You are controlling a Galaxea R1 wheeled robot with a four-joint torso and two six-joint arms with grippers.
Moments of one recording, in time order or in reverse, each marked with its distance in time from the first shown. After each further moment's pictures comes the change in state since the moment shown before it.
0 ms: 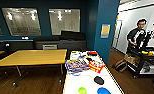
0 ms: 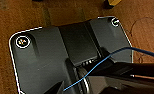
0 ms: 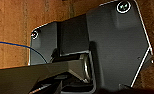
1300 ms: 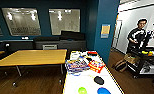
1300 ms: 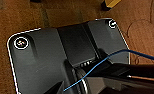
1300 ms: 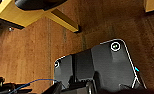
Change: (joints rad) left arm -0.006 -0.056 0.088 0.000 -0.003 0.000; right arm 0.123 -0.764 0.978 0.073 0.080 0.036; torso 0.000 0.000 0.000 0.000
